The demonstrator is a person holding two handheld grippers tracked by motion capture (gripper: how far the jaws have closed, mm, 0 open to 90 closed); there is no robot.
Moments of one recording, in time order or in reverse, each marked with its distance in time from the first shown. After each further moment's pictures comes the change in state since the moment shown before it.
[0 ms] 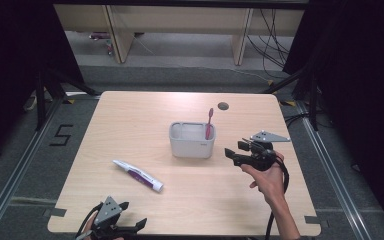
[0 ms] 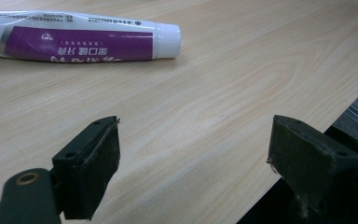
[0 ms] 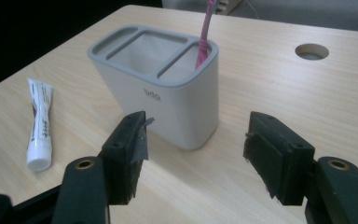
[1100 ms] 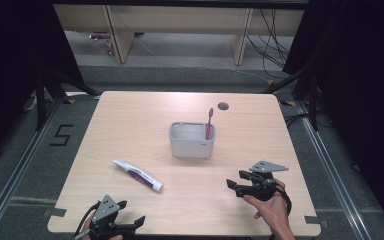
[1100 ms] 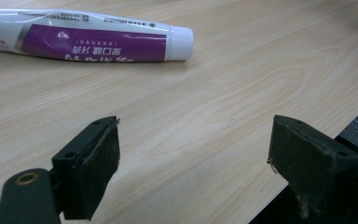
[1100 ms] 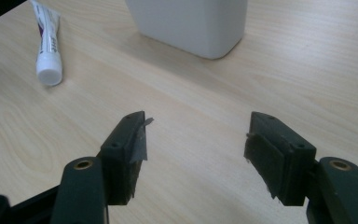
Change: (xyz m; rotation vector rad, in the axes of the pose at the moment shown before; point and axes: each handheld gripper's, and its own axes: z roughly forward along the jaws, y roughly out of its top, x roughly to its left) left arm 0.007 0.001 -0.003 0.024 0.031 -0.002; right arm 0.017 -0.072 -0.013 0.141 0.033 0.032
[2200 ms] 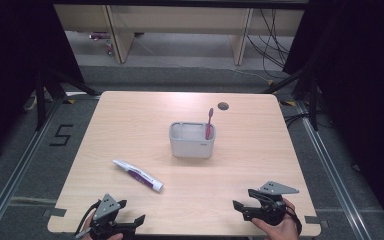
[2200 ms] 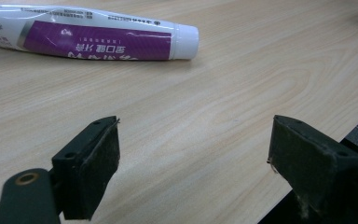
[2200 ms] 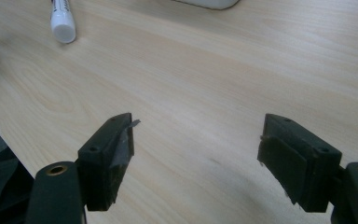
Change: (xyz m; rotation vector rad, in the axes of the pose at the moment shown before) left arm 0.000 0.001 0.003 -0.008 0.002 -0.030; right arm 0.010 -0.047 -0.028 0.030 -0.006 0.005
